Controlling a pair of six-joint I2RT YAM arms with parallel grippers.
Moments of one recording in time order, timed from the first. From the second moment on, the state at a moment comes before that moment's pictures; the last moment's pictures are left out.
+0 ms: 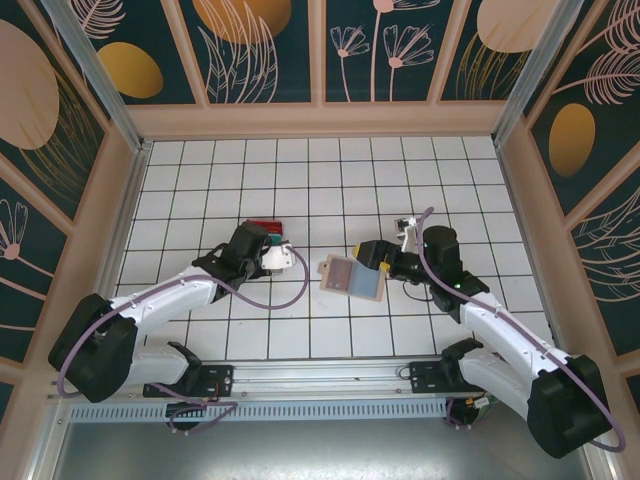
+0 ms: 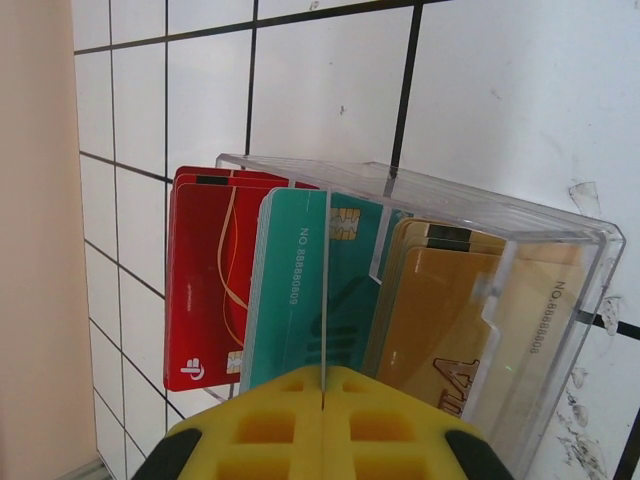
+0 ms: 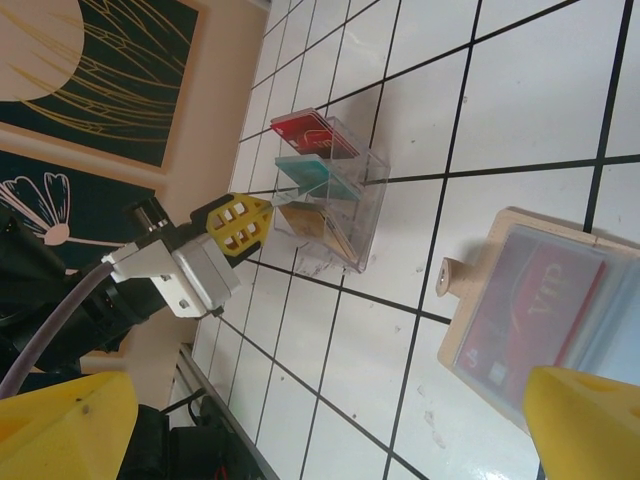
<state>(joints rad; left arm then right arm) -0.63 1.30 0.64 -0.14 -0.25 0.98 0.43 0.93 0.44 0.05 -0.61 0.81</state>
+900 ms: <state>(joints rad) -0.57 1.37 0.66 -0.01 -0.31 0.91 0.43 0.93 0.42 0.07 -0.60 0.83</state>
